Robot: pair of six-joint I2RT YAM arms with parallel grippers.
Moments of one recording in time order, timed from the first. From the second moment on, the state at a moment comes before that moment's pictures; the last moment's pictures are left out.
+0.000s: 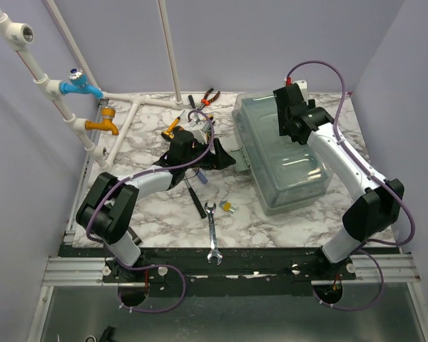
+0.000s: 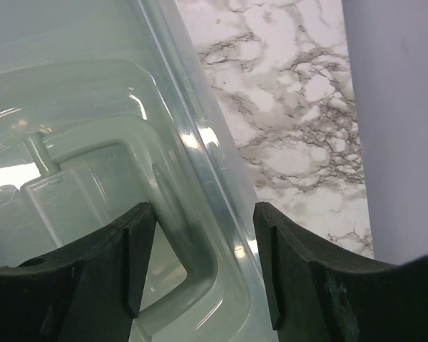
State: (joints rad) left arm -0.50 1.65 0.86 0.42 0.48 -0.63; right arm 0.42 1.63 1.61 -0.83 0.64 0.18
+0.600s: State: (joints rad) left arm -0.50 1.63 0.85 0.41 0.46 -0.61; right arm 0.62 1.66 1.52 -0.73 1.11 0.02
